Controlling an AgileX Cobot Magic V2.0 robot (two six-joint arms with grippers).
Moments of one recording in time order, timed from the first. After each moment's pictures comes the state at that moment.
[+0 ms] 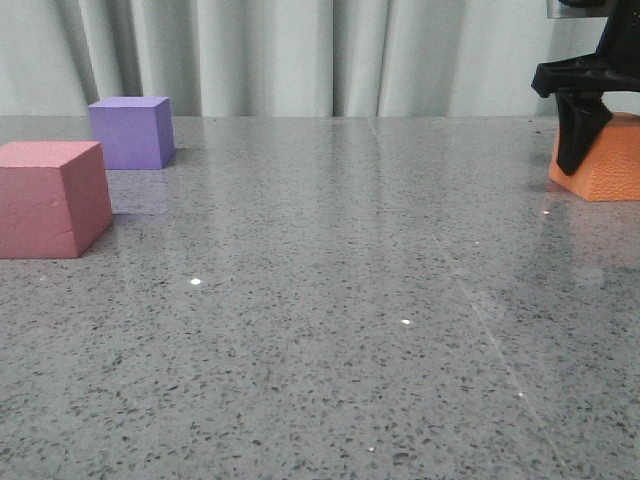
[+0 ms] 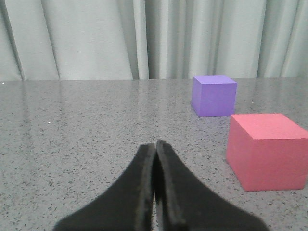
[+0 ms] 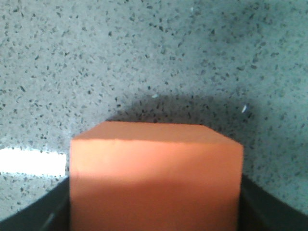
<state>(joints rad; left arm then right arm) -0.06 0.00 0.00 0.19 0.07 -0.20 0.08 1.77 -1.42 -0.02 0.88 0.04</state>
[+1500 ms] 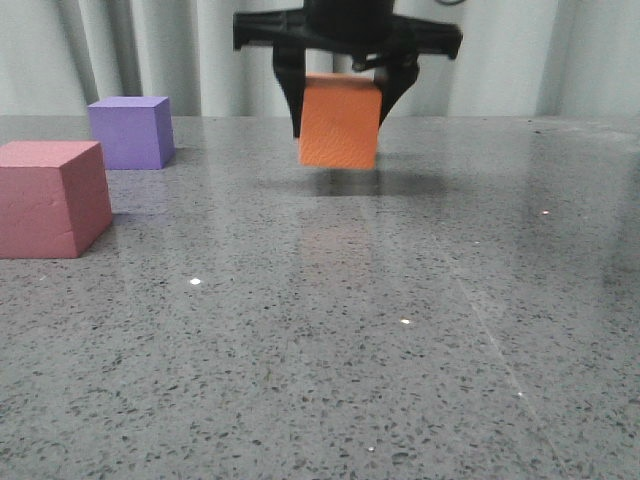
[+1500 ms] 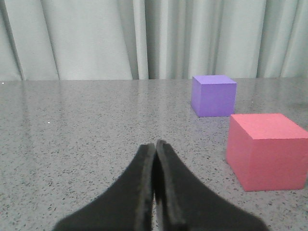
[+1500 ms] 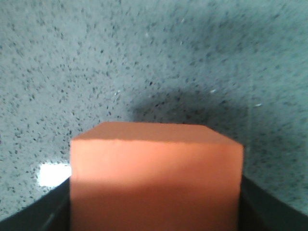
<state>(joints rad) -0.06 0.00 0.00 0.19 0.07 -0.20 0.63 2.04 -1.92 -0.20 1.08 0.65</state>
